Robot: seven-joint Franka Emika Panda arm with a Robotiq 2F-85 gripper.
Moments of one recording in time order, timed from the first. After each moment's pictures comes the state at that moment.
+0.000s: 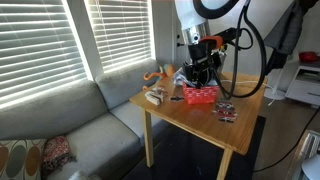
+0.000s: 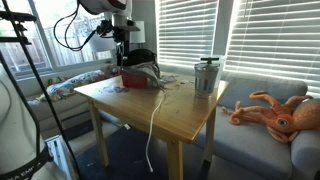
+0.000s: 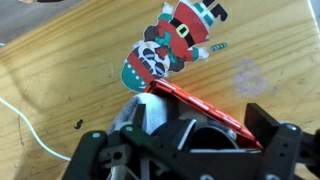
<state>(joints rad) 0.06 -0.14 0.35 -2.13 -0.03 1.74 0.61</state>
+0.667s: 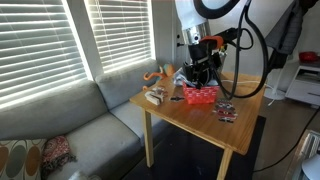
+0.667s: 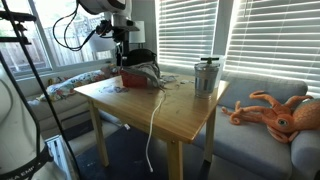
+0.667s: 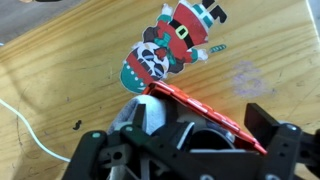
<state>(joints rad) 0.09 -0.15 0.32 -2.14 -0.03 1.74 0.61</state>
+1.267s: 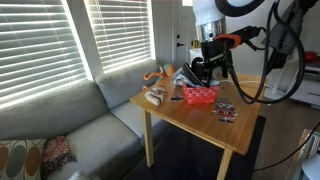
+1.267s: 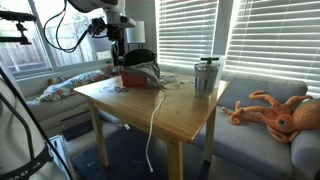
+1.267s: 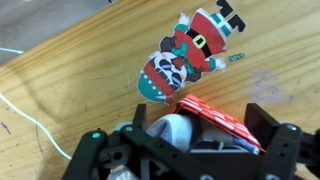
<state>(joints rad) 0.12 -0.31 0.27 -2.29 -0.03 1.81 0.61</state>
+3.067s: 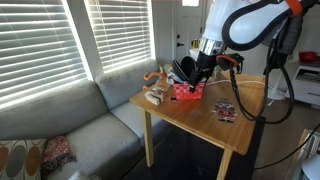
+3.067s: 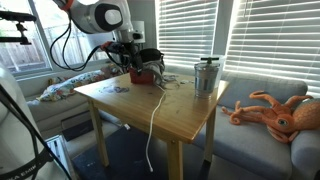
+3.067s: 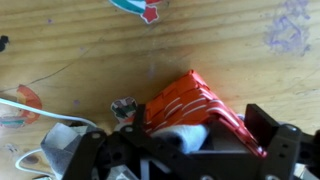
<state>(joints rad) 0.13 -0.30 0.18 -2.54 0.07 2.48 0.18</state>
